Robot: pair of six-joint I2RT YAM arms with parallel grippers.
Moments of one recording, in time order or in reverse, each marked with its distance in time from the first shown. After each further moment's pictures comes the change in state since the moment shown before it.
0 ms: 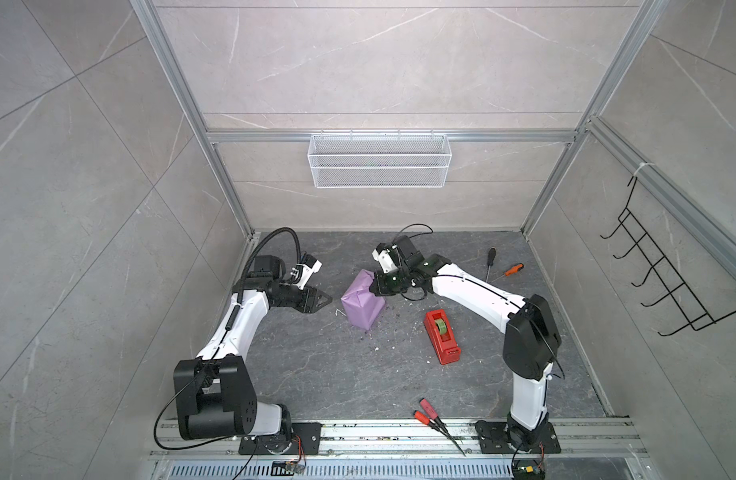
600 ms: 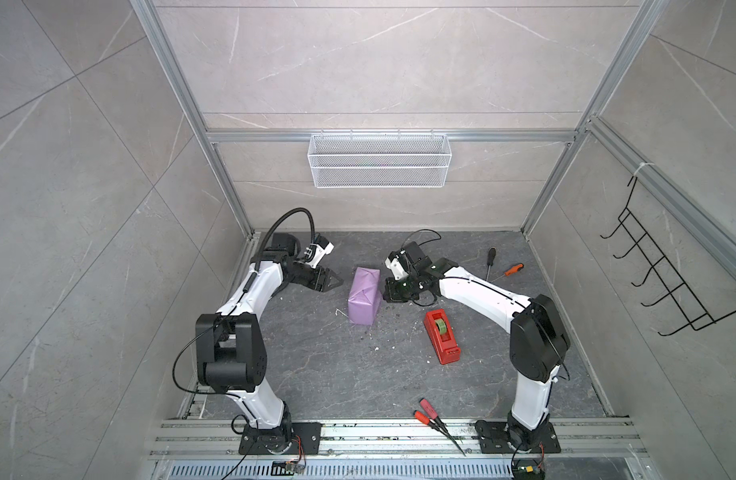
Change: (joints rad) left arm -0.126 0.303 0.317 -0.036 -0.021 -0.029; right arm -0.048 -0.090 -0.195 -0.022 0.037 0.009
